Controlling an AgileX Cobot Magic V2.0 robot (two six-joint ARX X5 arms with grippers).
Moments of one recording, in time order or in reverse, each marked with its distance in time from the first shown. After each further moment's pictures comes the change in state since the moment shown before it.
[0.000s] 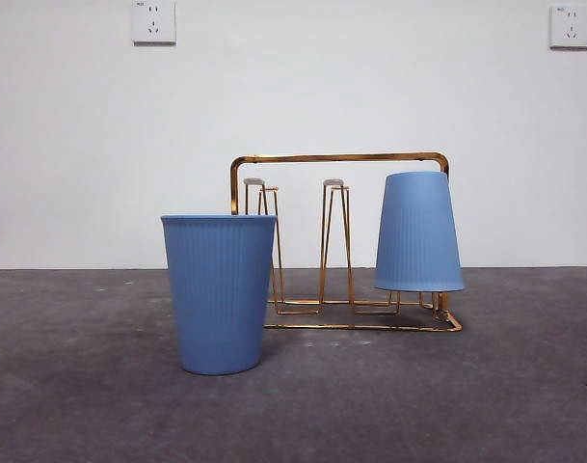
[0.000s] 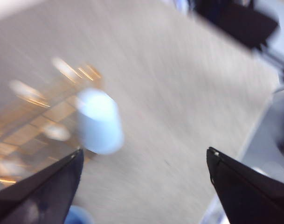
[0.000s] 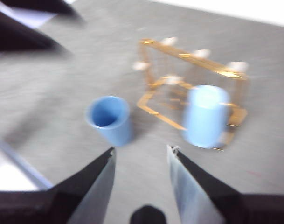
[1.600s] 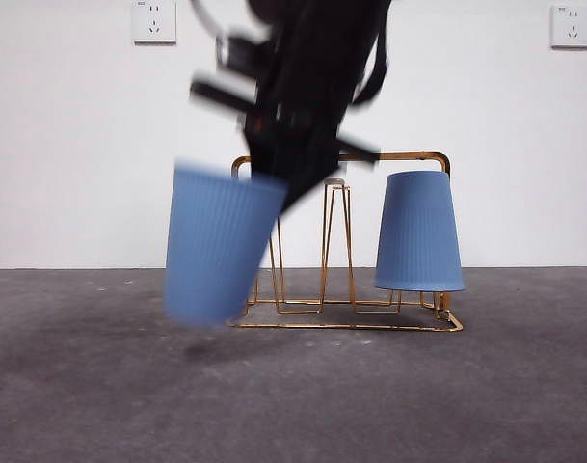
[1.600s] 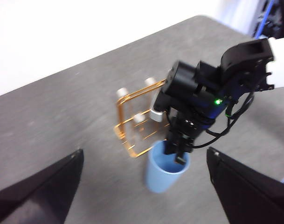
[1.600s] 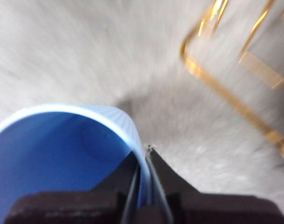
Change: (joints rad) left arm 0.000 -0.425 -0.043 -0.316 -0.278 0.036; right arm 0.248 0.998 0.249 0.218 0.093 0.059
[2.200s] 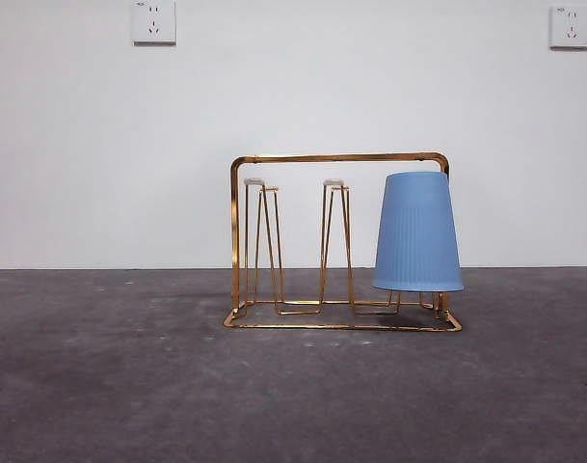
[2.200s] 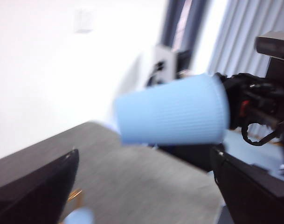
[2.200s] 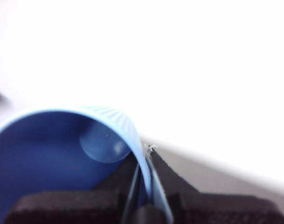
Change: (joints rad) left arm 0.016 0.104 -0.117 0.707 0.415 -0.026; right arm -0.001 -0.879 0.001 0.227 0.209 -0.118
